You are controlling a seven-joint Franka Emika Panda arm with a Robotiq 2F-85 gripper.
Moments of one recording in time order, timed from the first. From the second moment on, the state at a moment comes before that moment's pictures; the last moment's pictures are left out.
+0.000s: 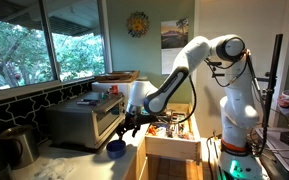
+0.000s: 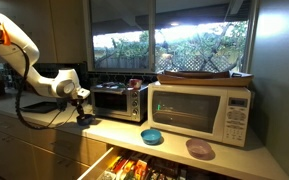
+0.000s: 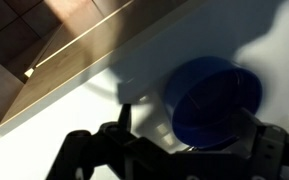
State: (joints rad) arm 0.15 0.04 0.19 -2.34 0.01 2.71 0.74
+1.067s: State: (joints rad) arm 0.15 0.05 0.18 -2.33 0.01 2.71 0.76
